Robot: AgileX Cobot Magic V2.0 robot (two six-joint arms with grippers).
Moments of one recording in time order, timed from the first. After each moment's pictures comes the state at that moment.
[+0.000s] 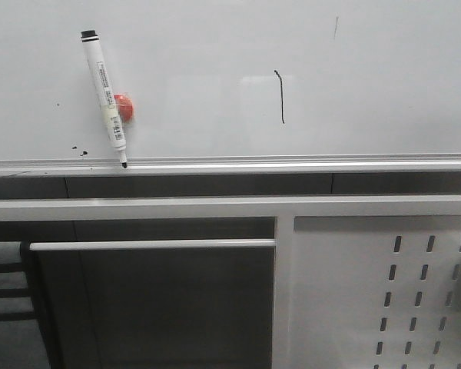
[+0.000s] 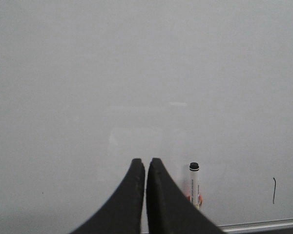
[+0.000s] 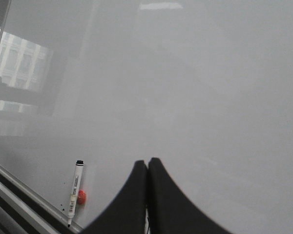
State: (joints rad) left arm -0.28 0.00 -0.37 0.24 0.30 -0.22; right arm 0.62 0.02 -0.27 0.22 -0.05 -0.59
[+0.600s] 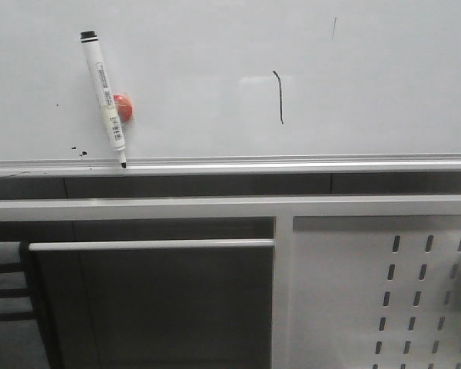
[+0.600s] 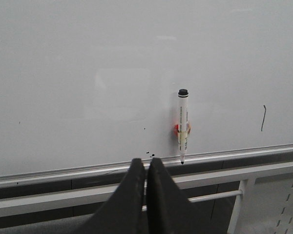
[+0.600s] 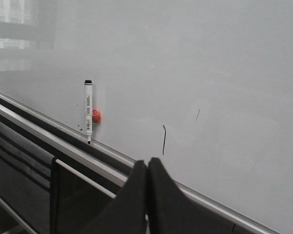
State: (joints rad) left arm -0.28 0.00 -0.29 0.02 0.41 0.00; right arm 0.45 -0.01 -0.22 0.40 0.24 -0.59
